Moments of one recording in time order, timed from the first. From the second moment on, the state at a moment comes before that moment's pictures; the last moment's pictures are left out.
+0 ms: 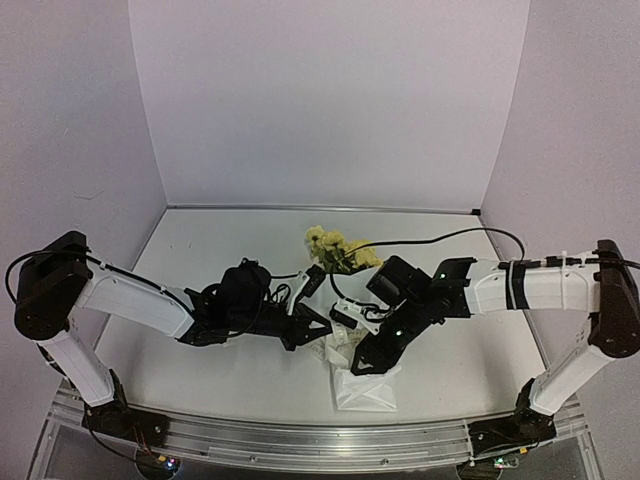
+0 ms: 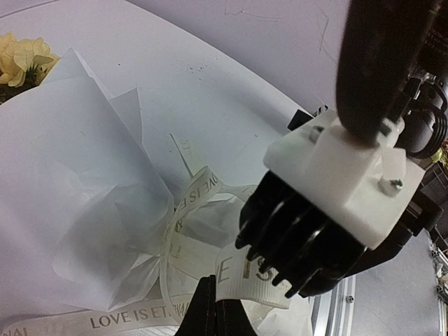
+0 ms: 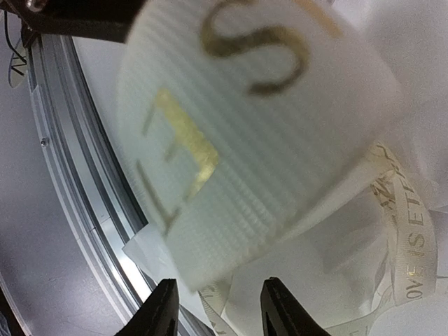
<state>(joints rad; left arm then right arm) -1.04 1.65 0.77 0.49 0.36 -0.34 1.01 1.57 1.04 -0.62 -0.33 0.10</state>
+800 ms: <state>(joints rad) -1.04 1.65 0.77 0.49 0.36 -0.34 1.01 1.57 1.03 -0.63 -0.37 0.13</state>
